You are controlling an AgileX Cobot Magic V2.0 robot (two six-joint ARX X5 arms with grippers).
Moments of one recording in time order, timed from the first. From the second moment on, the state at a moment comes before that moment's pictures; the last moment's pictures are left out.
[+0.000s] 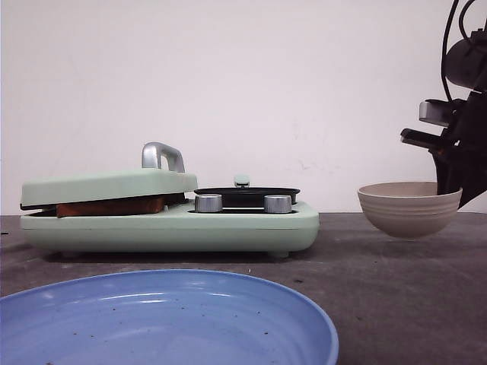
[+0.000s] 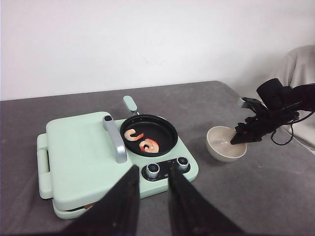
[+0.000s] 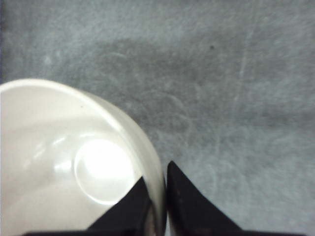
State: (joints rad) left arm -0.42 0.63 1.42 -1.02 0.10 -0.14; right arm -0.01 1.77 1.25 -0.59 -0.26 0.17
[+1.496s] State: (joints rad) left arm -0.42 0.63 1.41 -1.08 0.06 -0.19; right arm 0.13 1.03 0.95 -0.25 -0.16 0.11
